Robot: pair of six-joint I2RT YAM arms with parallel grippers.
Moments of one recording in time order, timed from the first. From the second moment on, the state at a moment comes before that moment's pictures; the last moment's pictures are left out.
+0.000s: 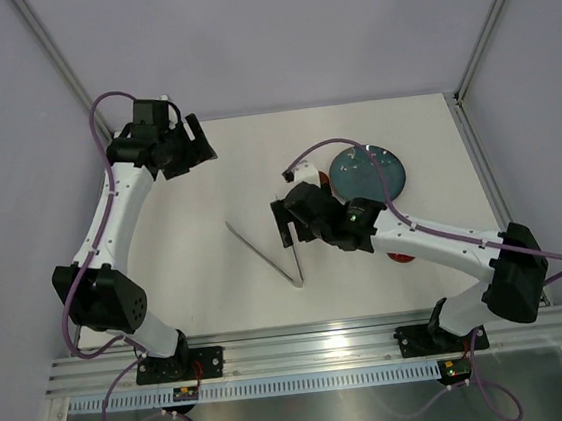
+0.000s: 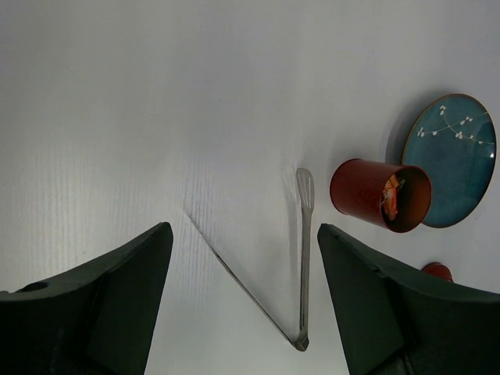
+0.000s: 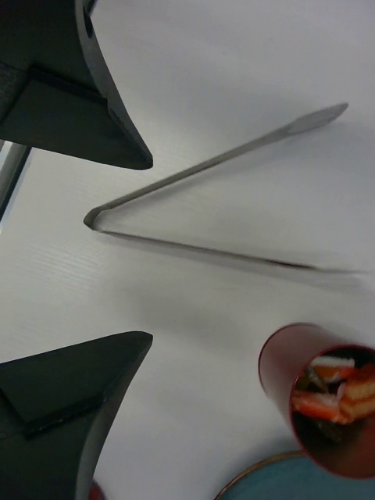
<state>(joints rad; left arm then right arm) -0.18 1.58 1.64 -0.85 0.08 -0.48 1.00 1.45 1.20 -0.49 0.38 0.49</state>
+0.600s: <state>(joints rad) -0.18 1.59 1.61 -0.82 0.11 -0.48 0.45 1.13 0.83 -0.93 0.36 0.84</state>
